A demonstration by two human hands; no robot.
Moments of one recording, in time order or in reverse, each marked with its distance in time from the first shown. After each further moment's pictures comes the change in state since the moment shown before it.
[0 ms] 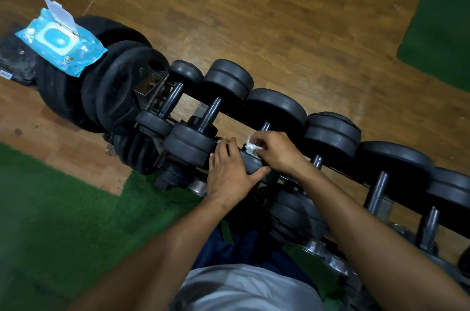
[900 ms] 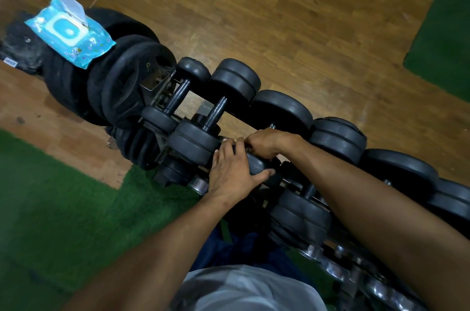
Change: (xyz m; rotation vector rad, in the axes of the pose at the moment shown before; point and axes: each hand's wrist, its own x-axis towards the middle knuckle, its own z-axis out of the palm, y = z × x) left_hand 0.005 0.001 -0.008 0.053 -0.043 0.024; right_hand 0.066 -0.023 0.004 -0.770 -0.596 -0.154
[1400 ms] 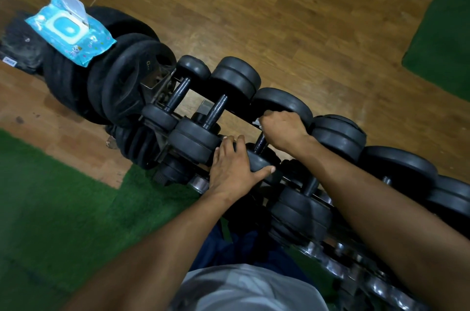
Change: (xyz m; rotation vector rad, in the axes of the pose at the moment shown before) left_hand 0.000 -0.002 0.001 -0.001 -0.019 0.018; right_hand -0.033 0.015 -0.001 -0.123 0.539 0.249
